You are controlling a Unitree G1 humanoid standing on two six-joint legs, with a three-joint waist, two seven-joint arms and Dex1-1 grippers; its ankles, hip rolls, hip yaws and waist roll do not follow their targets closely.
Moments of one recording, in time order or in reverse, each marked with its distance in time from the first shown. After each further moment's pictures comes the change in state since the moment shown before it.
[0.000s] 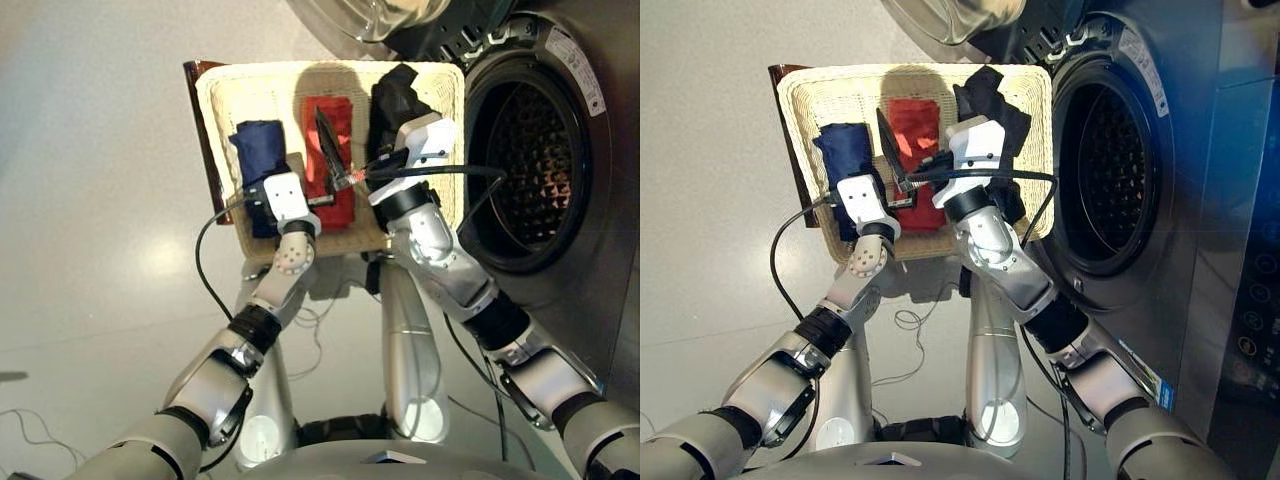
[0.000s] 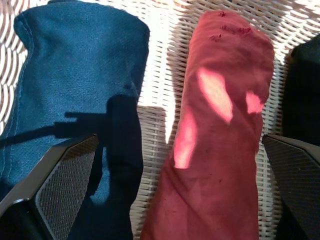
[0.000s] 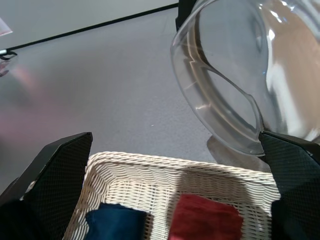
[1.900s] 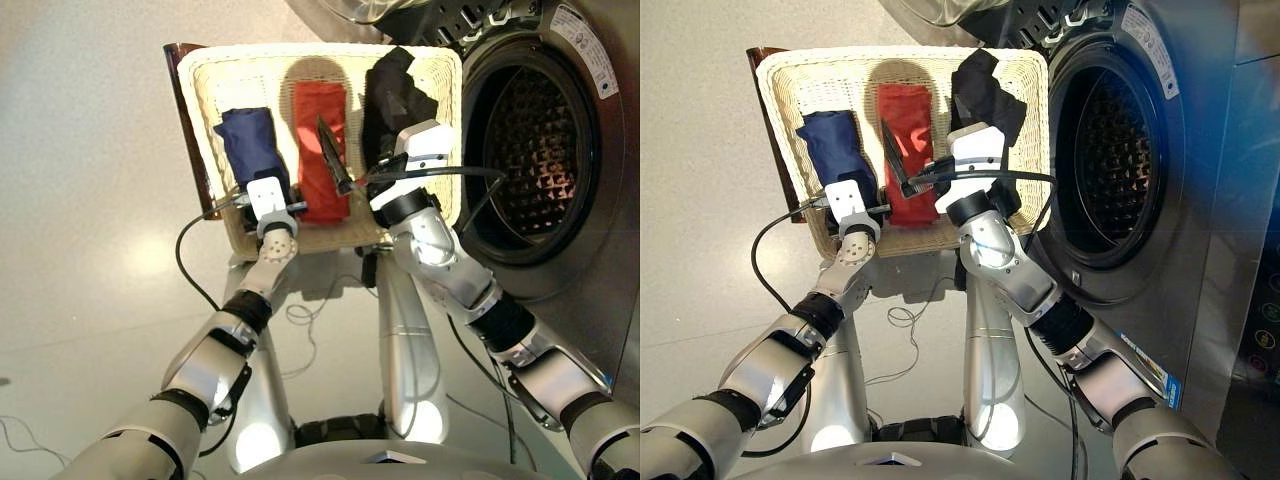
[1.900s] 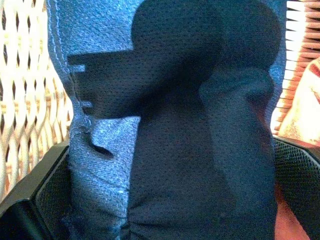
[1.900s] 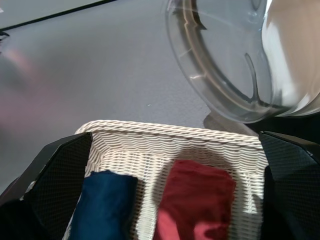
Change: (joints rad) left arm -0.127 0.031 0.060 0.362 -0.046 0.080 -0.003; right arm -0.002 -0.039 0.061 -0.004 0.065 0.002 0.019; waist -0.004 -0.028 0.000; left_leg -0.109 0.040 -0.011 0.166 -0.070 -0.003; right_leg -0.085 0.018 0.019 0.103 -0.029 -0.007
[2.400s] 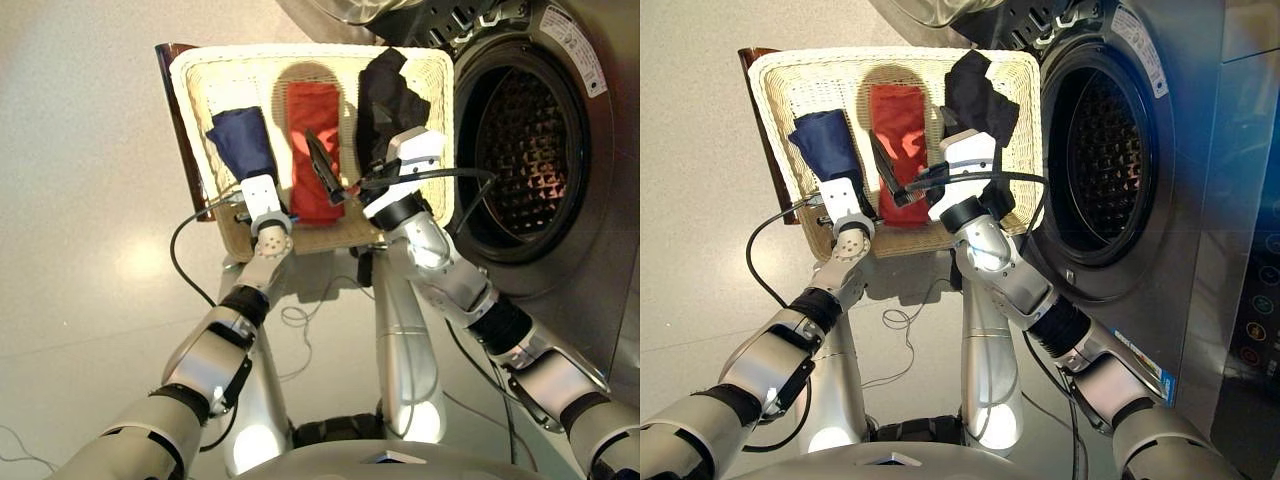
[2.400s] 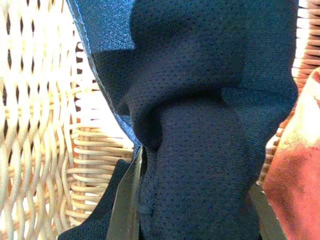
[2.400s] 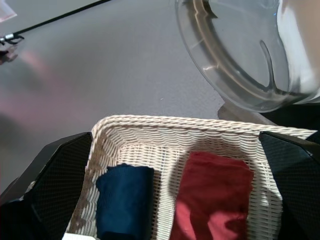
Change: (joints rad) left arm 0.013 0.004 0.018 0.002 0.001 0.002 -0.017; right arm 0.001 0.008 0.014 -0.004 0.085 0.000 0.028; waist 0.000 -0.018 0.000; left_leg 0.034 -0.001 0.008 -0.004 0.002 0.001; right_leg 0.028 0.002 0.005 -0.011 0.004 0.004
